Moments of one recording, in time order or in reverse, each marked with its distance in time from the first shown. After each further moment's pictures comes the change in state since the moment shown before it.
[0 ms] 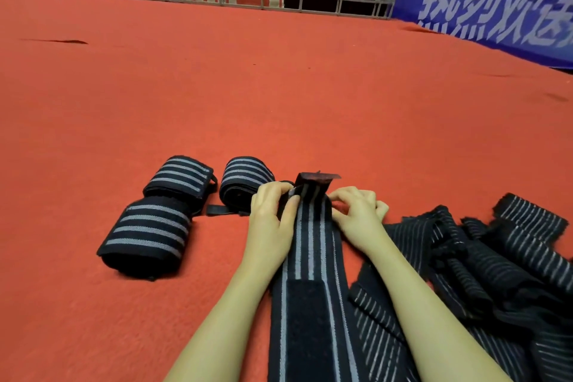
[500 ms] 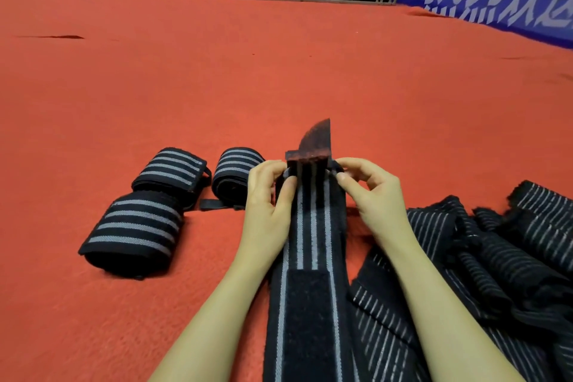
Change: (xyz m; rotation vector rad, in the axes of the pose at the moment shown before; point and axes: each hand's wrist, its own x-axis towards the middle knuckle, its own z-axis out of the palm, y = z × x) left_hand 0.010 0.003 0.009 -0.154 -0.014 -0.014; right_hand -0.002 -0.005 -0.018 0.619 0.236 -0.148
